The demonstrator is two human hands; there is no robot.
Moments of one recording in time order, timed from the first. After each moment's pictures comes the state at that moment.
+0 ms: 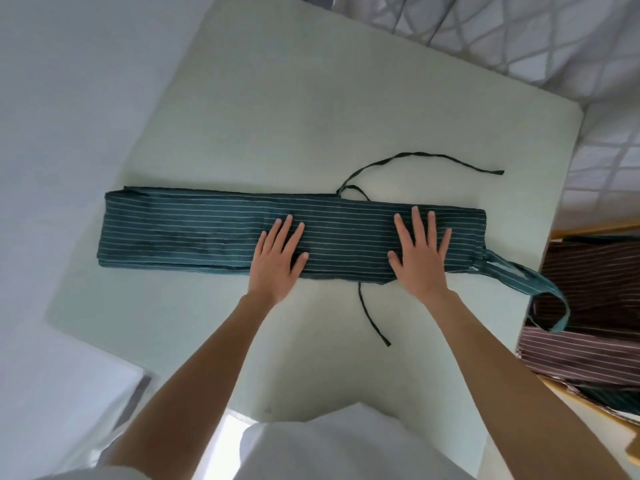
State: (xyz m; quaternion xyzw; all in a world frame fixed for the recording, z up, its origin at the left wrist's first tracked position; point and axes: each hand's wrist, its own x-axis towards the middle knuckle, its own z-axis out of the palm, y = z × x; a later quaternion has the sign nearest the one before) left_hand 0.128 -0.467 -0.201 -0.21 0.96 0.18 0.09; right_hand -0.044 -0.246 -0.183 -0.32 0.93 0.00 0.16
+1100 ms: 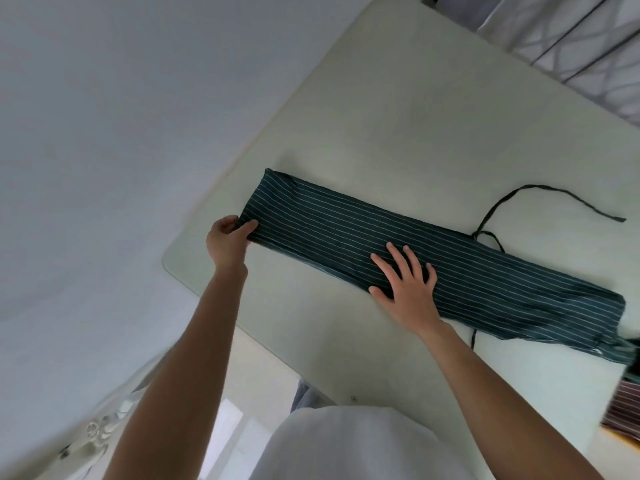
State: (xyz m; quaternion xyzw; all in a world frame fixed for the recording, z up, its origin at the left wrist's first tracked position) left_hand 0.285 -0.630 -0.142 -0.68 0.38 0.58 -0.24; right_hand 0.111 -0.370 -0.194 -0.47 0.85 -0.02 0.22
